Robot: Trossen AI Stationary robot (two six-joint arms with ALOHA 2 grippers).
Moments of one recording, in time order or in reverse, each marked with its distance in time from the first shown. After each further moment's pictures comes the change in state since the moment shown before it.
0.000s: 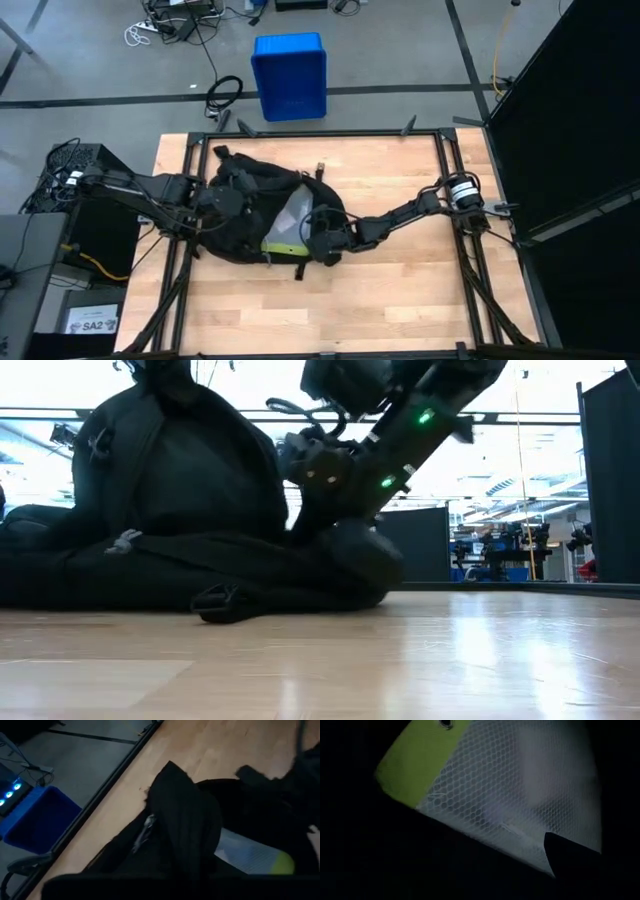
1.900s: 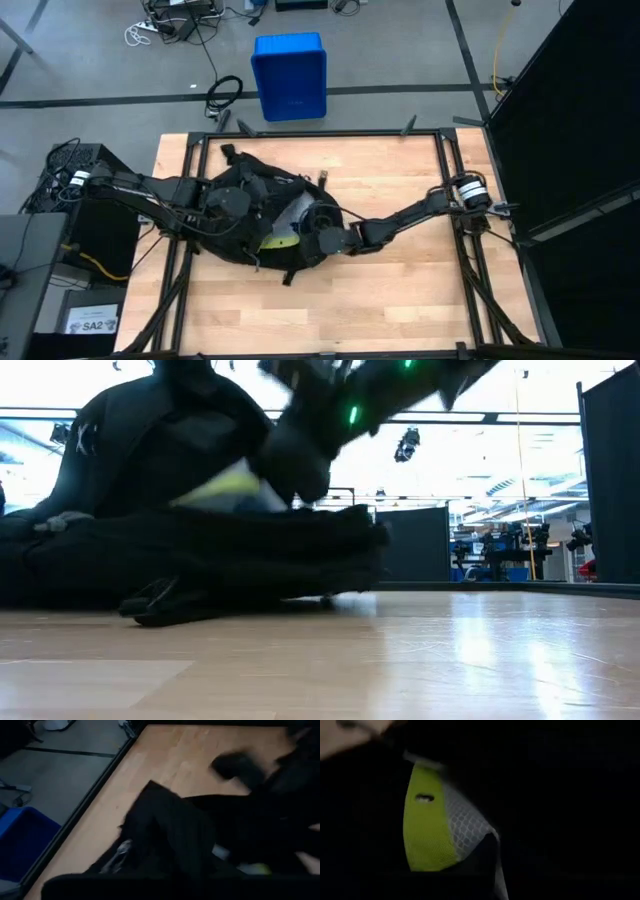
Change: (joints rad) left arm 0.005 0.064 0.003 0.156 0.061 0.105; right arm 0.061 -0.082 0.009 0.352 0.127 -0.058
